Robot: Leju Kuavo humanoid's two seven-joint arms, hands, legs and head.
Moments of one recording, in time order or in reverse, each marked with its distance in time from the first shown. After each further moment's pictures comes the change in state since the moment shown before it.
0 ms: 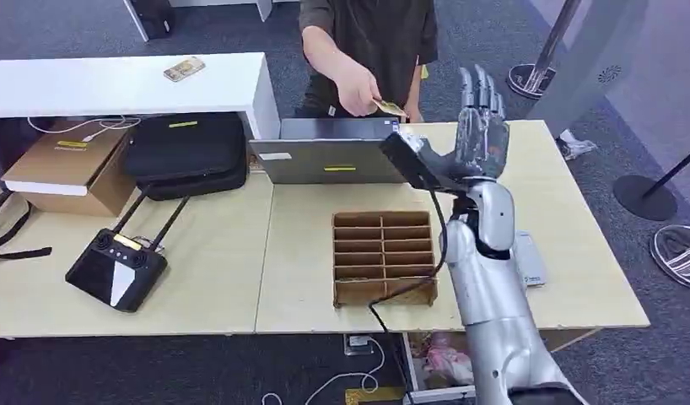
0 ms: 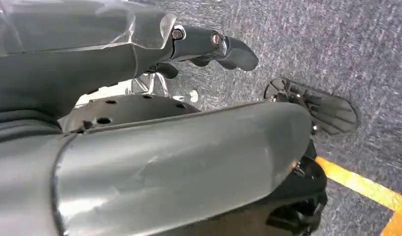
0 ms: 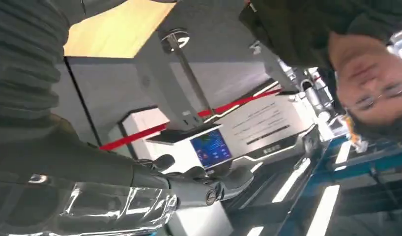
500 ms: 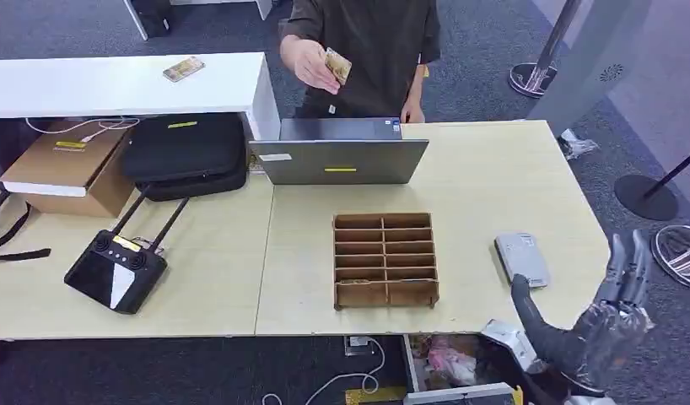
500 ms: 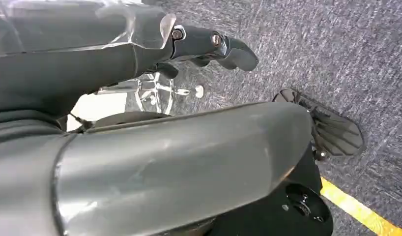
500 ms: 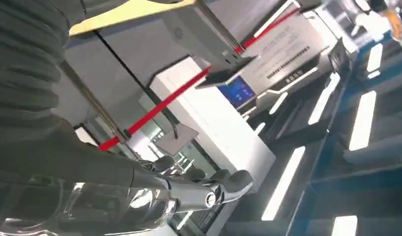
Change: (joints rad) left arm 0.046 0.006 0.063 0.000 0.077 0.032 -0.045; right arm 0.900 0.098 -0.196 -0.818 -0.235 -0.272 -0.394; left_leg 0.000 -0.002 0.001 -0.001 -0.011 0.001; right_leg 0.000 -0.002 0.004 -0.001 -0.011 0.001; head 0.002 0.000
